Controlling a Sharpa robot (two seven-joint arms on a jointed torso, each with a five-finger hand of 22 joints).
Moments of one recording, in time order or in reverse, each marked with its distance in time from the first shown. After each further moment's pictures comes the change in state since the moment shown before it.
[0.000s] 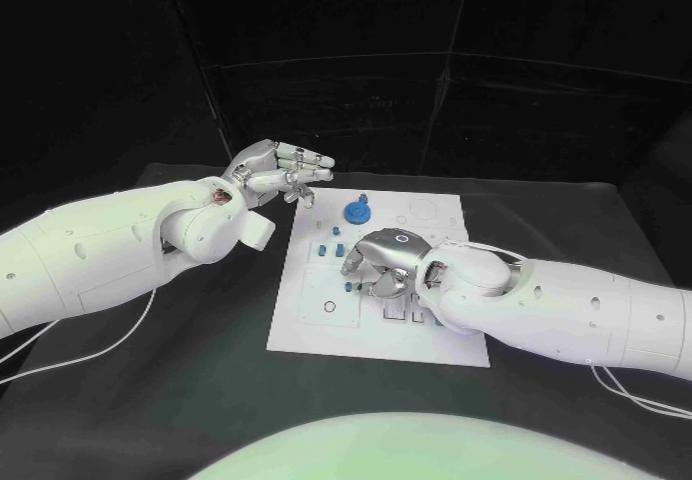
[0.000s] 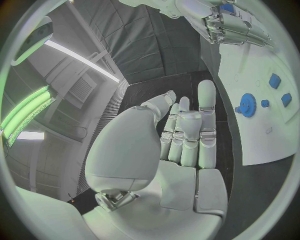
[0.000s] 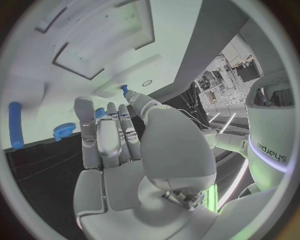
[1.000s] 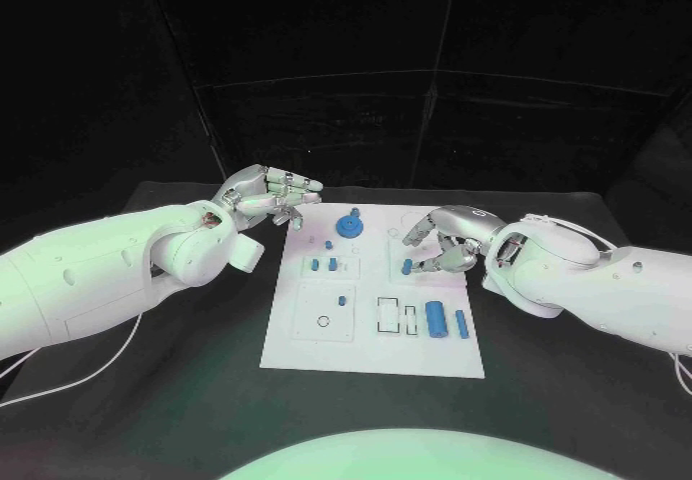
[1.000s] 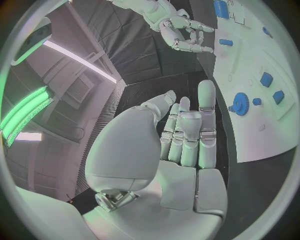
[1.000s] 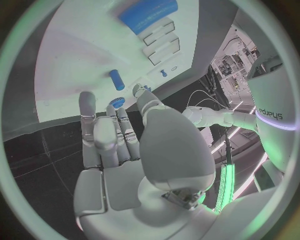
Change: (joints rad) left arm -0.002 -0.008 -0.025 -0.008 0.000 0.007 -0.004; left_hand 0.000 0.000 0.000 0.000 0.000 0.000 0.000 0.000 0.000 -0.004 0.004 0.000 0.001 0.000 0.000 0.000 -0.001 0.000 -0.003 0.003 0.000 0.000; right arm 0.103 -0.273 0.008 0.077 0.174 0.029 -0.027; right_hand 0.018 0.017 -0.247 0.012 -0.012 -0.105 -0.034 -0.007 -0.003 -0.104 0.004 0.059 -0.002 -0.027 0.012 -0.034 -0.105 0.016 -0.073 0.009 -0.093 -0.134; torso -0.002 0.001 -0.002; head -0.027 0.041
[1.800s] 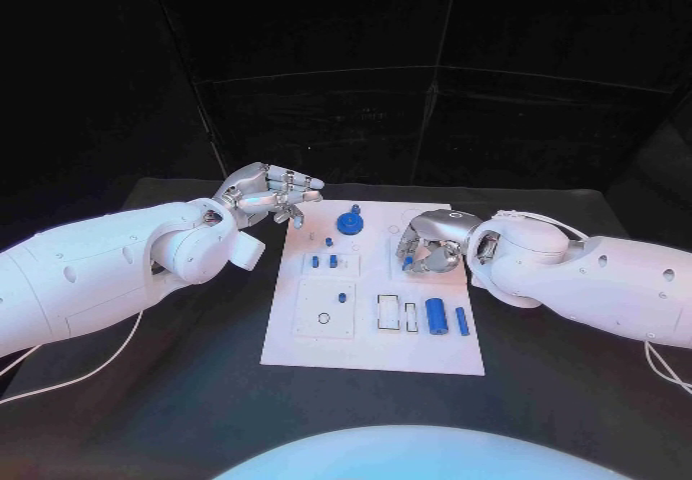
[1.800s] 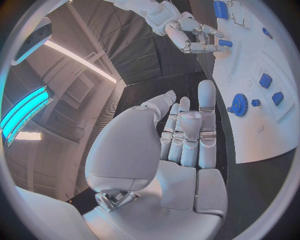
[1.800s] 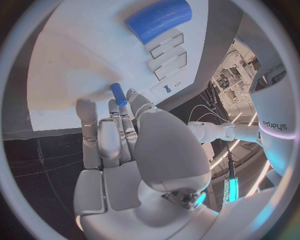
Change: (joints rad) left arm 0.000 0.001 -0.002 0.001 0.000 0.002 0.000; left_hand 0.000 0.000 0.000 0.000 0.000 0.000 0.000 0.000 0.000 0.000 0.000 0.000 0.000 0.000 0.000 0.000 0.000 0.000 0.000 0.000 0.000 0.000; right arm -0.001 0.093 -0.001 -0.079 -0.080 0.127 -0.021; right_hand 0.069 0.069 0.012 -0.004 -0.017 0.090 0.009 0.009 0.003 0.148 -0.033 0.054 -0.002 0.033 -0.022 0.055 0.090 0.000 0.108 -0.032 0.096 0.143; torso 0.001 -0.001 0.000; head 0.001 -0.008
